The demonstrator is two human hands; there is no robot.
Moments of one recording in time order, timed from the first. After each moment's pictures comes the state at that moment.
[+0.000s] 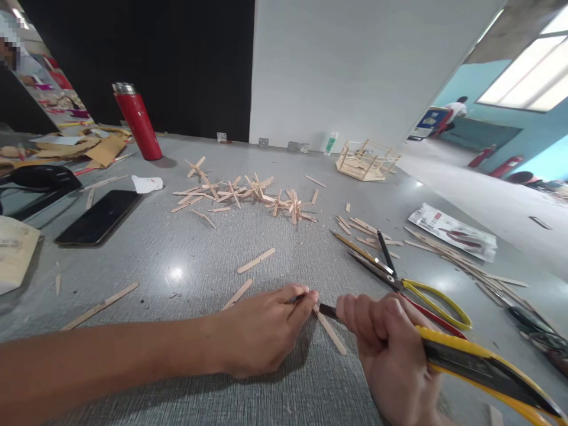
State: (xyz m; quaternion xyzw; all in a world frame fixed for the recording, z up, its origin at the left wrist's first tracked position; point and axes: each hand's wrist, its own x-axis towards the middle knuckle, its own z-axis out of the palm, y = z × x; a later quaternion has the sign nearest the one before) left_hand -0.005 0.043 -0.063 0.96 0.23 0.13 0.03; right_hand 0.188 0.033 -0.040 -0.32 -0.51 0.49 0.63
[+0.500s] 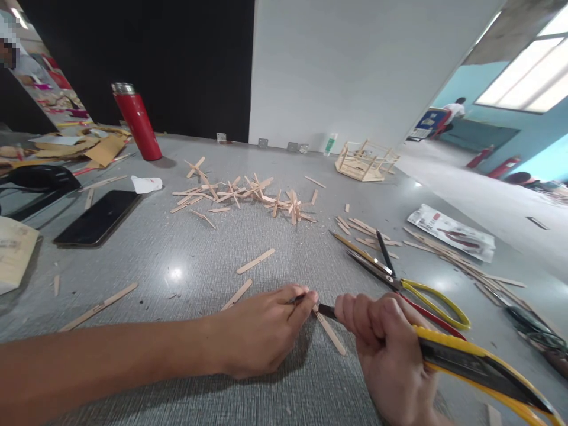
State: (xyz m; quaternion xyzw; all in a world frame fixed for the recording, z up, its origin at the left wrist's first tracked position) left_hand -0.004 0.043 -0.065 0.96 0.23 0.13 0.02; right_hand 0.185 0.033 -0.037 -0.32 -0.50 0.49 0.63
